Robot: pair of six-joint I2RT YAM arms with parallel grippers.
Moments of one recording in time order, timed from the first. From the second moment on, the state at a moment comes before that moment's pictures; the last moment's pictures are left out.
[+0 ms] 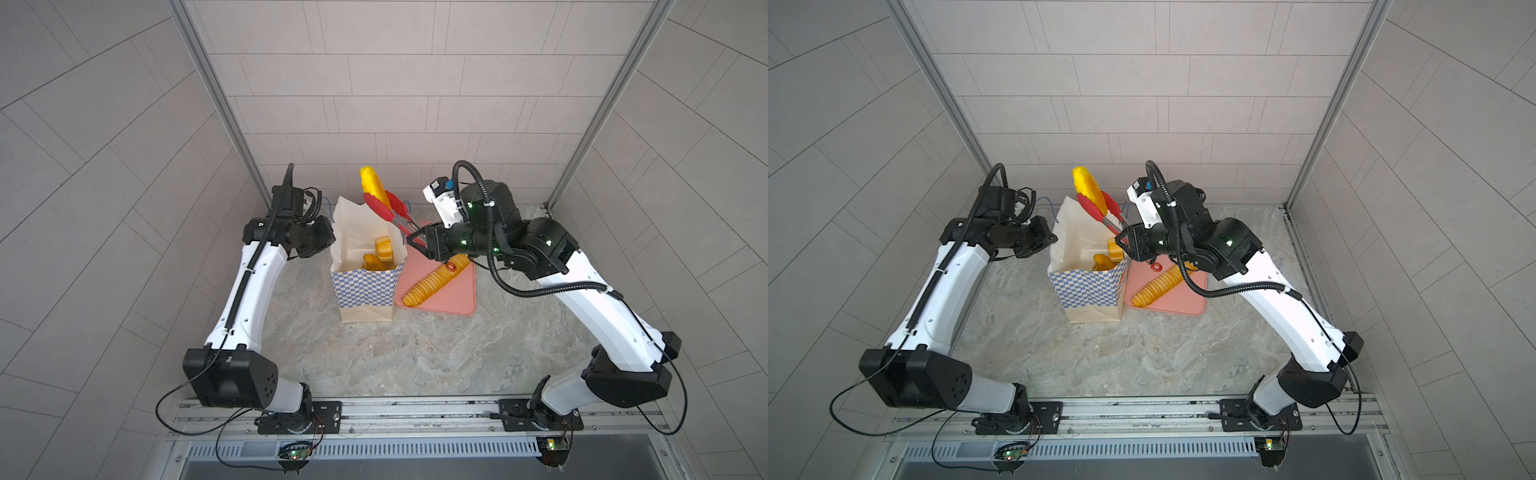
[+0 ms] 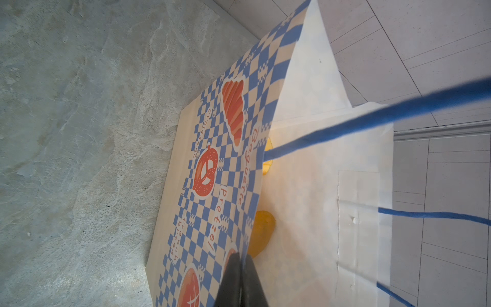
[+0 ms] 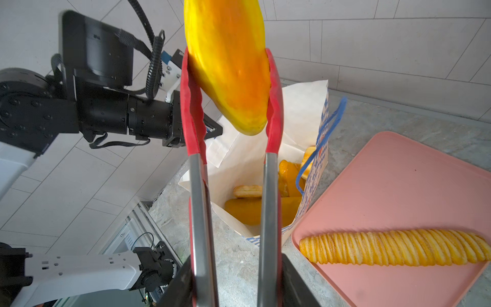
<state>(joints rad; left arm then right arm) -0.04 1.45 1.56 -1.01 0.34 -0.56 0.79 1.52 1.99 -1.01 -0.10 0.39</state>
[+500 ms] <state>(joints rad) -0.04 1.45 1.56 -1.01 0.34 -0.56 0.85 1.53 1.88 -1.02 -0.03 0.39</state>
